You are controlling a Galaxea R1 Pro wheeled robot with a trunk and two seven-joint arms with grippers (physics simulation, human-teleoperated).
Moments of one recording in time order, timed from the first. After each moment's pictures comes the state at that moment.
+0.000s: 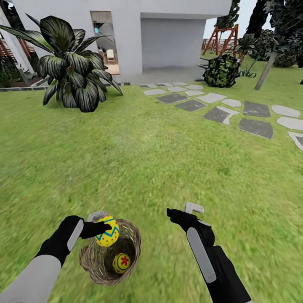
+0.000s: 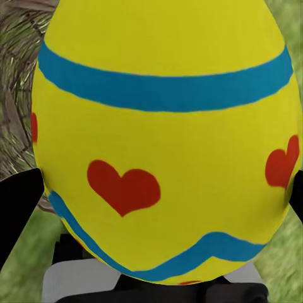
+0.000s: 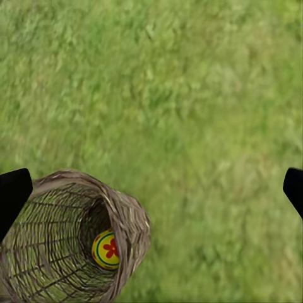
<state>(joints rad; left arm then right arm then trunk) -0.67 0.10 0.08 -0.73 0.20 0.85 -0.17 -0.40 0.14 0.20 -1.43 -0.50 0.66 -0.46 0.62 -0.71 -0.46</state>
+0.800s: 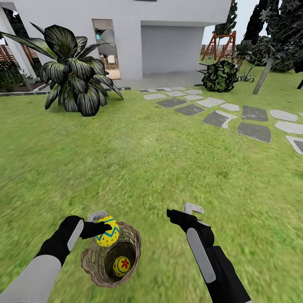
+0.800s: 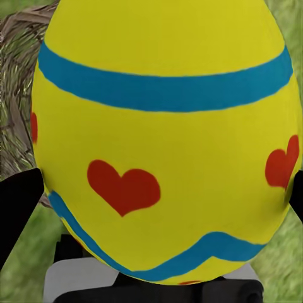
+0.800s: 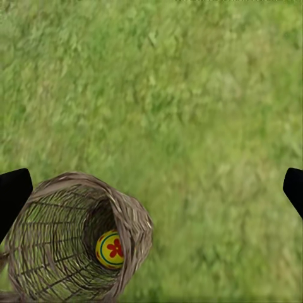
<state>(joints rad) -0.67 0.10 0.07 -0.73 0.20 0.85 -0.17 -0.40 0.14 0.20 -1.41 -0.50 0.65 -0.46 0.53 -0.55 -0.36</state>
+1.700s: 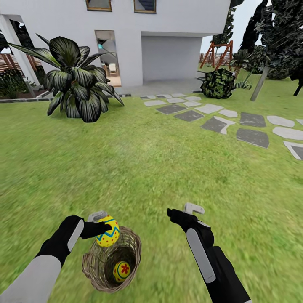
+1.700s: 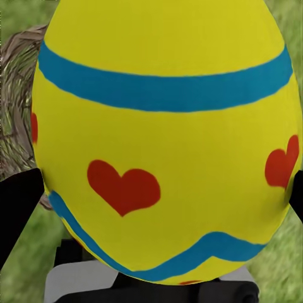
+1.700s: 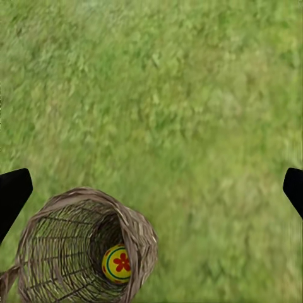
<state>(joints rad) -0.67 0.10 0.07 -0.73 0.20 0.85 -0.17 -0.40 0.14 0.20 -1.40 -0.50 0.62 -0.46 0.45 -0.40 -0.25</state>
